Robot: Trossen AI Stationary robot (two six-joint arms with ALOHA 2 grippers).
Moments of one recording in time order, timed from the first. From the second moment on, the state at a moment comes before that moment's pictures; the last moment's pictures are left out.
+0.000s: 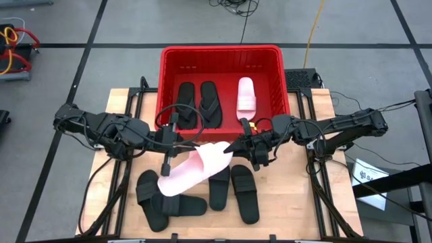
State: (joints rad) left arm -0.35 1.26 1.48 -0.52 -0.26 0.08; right arm 0.14 1.30 1.11 0.13 -0.17 -0.90
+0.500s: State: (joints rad) left arm -0.35 1.26 1.48 -0.52 -0.32 0.06; right arm 0.14 1.30 1.11 0.12 -0.16 -0.87
